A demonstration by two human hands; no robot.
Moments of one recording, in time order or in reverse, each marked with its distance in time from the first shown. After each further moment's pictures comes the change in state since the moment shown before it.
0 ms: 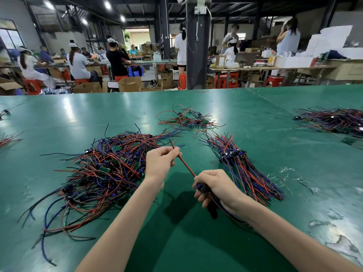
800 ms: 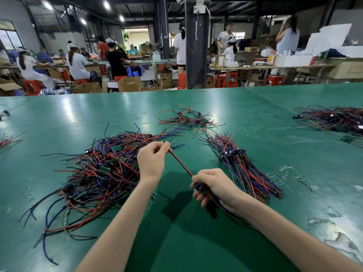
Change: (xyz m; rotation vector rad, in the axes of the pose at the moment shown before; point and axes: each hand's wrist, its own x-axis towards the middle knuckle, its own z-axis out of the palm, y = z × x) left_hand 0.005 0.002 -0.013 0.253 0.176 0.226; right_hand 0.000 0.000 -0.001 0.004 -0.081 0.008
